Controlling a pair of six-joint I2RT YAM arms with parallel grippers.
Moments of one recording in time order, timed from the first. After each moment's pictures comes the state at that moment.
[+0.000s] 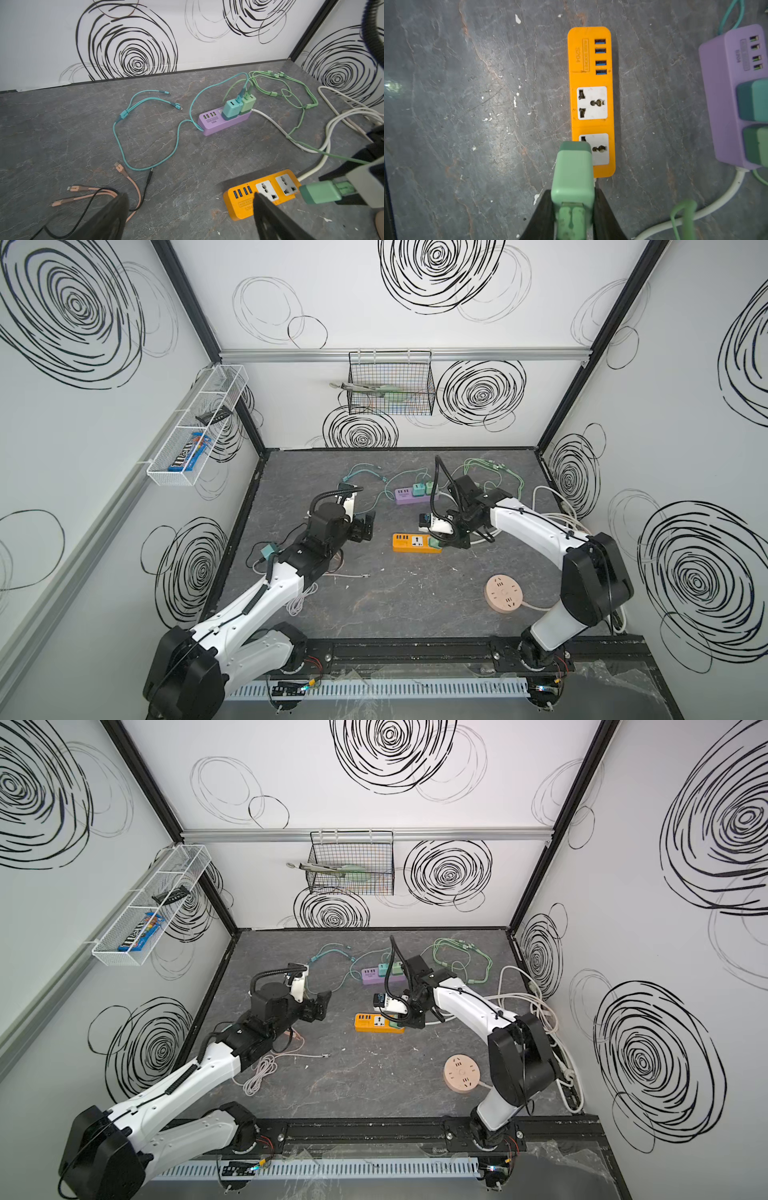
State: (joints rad) left arm -0.49 1.06 0.68 -0.07 -0.10 -0.20; right arm 0.55 1.64 1.22 -0.85 -0.23 -0.97
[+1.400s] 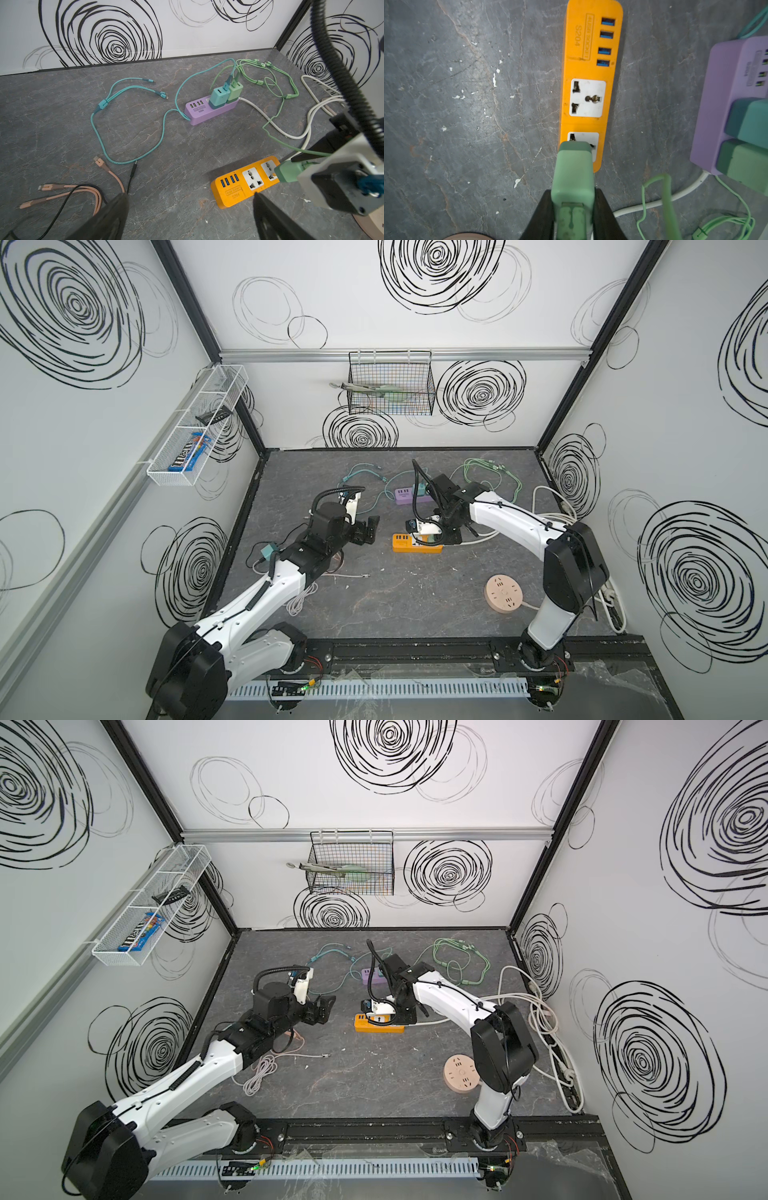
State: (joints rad) left arm -0.47 1.09 0.68 -0.09 -0.02 -0.21; right arm 0.63 1.77 1.37 -0.98 -0.04 -1.01
